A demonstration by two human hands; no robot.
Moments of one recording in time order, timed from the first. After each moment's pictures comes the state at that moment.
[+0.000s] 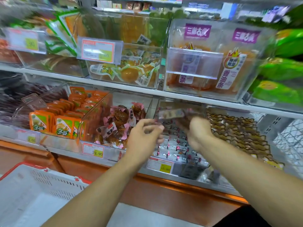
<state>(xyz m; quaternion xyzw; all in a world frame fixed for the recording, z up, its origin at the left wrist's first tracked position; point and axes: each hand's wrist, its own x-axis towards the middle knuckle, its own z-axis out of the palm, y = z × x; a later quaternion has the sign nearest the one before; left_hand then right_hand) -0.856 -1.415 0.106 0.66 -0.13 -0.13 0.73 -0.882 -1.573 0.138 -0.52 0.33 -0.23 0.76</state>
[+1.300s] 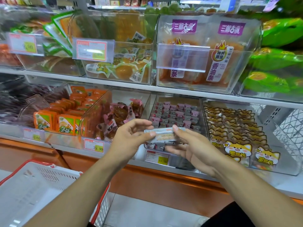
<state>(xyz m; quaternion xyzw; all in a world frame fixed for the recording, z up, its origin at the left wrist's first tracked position) -0.864 -1.379 0.106 0.64 -0.19 -0.15 0.73 -0.958 -1.565 0.121 -0.57 0.19 -0.01 0.80</state>
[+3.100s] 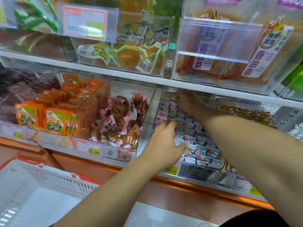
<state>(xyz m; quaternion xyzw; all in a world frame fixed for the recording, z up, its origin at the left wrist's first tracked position) -0.846 -1.454 0.079 0.86 -0.33 -0.05 0.37 -0.741 -1.655 0.095 -0.98 0.16 -0.08 0.07</state>
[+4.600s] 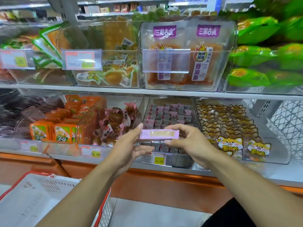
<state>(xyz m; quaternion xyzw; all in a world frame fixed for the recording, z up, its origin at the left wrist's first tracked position) -0.870 -1.389 0.104 0.60 -0.09 -0.29 0.74 -0.958 -1.584 0.107 -0.71 0.10 -0.09 0.69</state>
